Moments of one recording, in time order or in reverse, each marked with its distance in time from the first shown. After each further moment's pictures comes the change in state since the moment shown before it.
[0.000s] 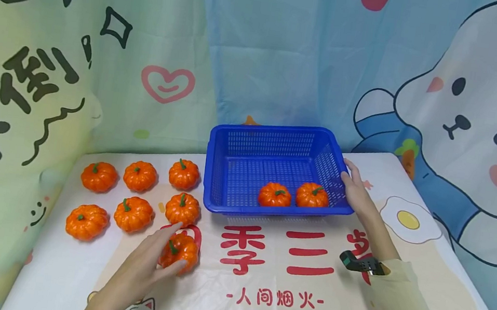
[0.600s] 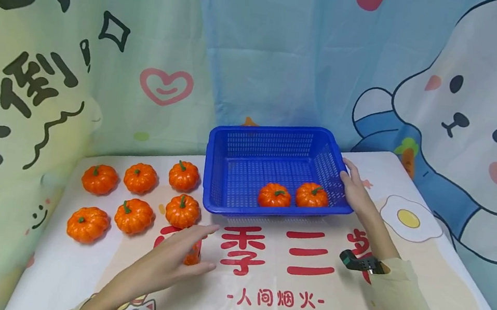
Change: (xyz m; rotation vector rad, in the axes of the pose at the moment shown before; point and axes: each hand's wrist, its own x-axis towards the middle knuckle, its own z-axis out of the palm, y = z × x) left_hand 0.024 0.043 -0.008 -0.051 -0.190 0.193; right_hand -0.001 0.000 0.001 0.019 -0.003 -0.010
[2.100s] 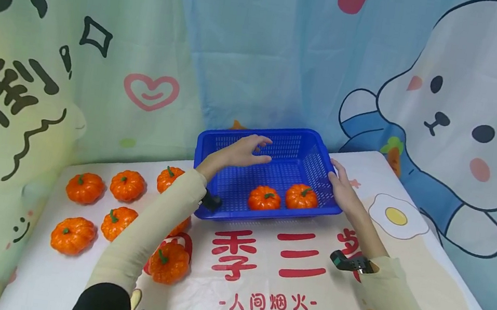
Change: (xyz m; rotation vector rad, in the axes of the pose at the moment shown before) left_hand 0.287 0.004 -0.022 0.056 -0.226 0.235; right_hand -0.001 -0.001 0.000 0.009 0.012 0.005
